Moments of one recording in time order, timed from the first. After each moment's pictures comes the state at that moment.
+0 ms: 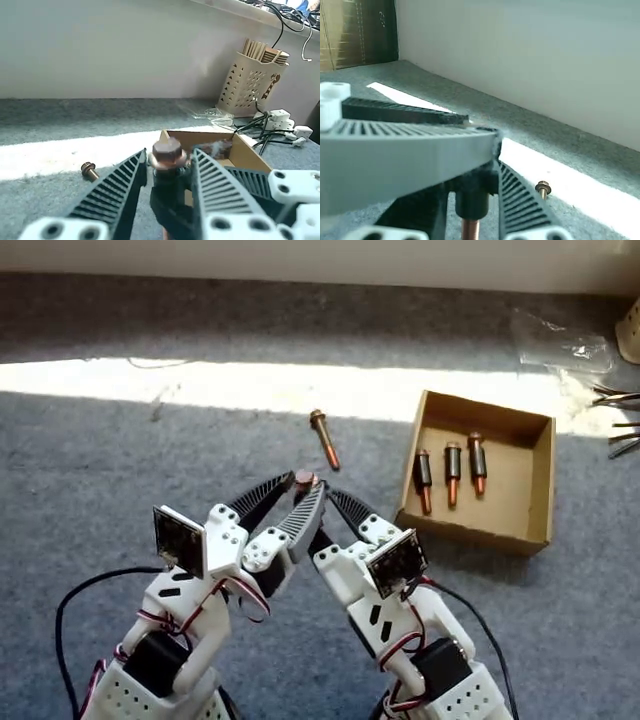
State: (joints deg) left arm 26.1 -103.9 89.2 27.0 18.7; right arm -36.9 -104.5 95.7 18.2 7.8
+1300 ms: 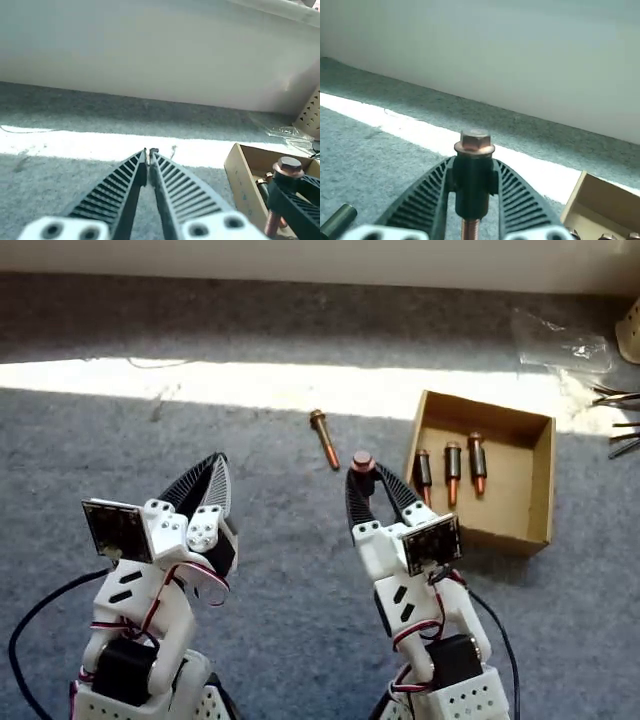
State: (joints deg) left arm 10.0 -104.1 78.5 42.1 18.6; right arm -22.9 -104.5 95.7 20.2 7.8
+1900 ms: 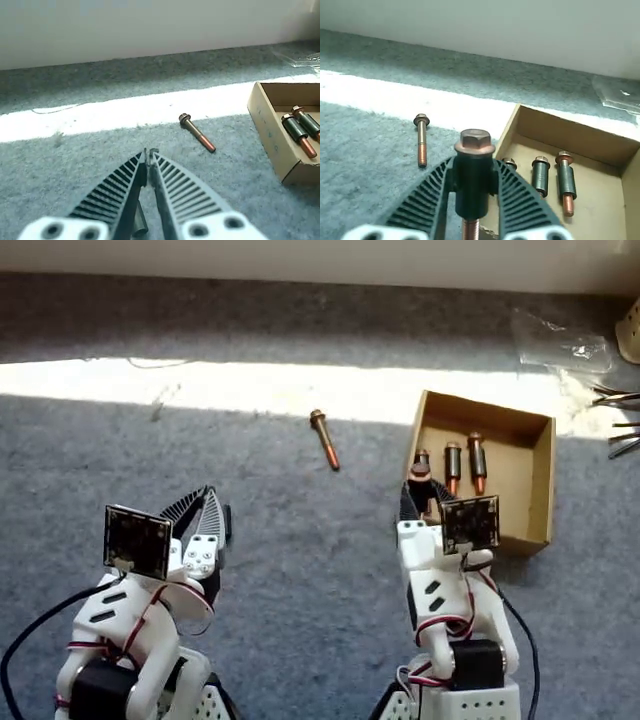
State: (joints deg) left arm 9.4 -104.1 68.1 64.8 5.8; right arm -8.9 -104.5 84.6 42.0 8.3
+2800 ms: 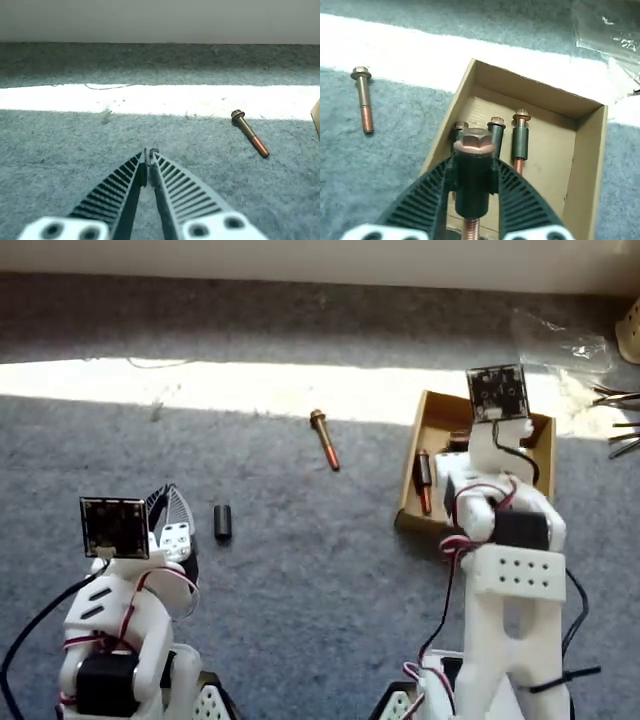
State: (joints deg) left arm -3.2 -104.1 72.4 63.5 5.7; right arm 1.9 -39.8 39.3 50.2 15.3
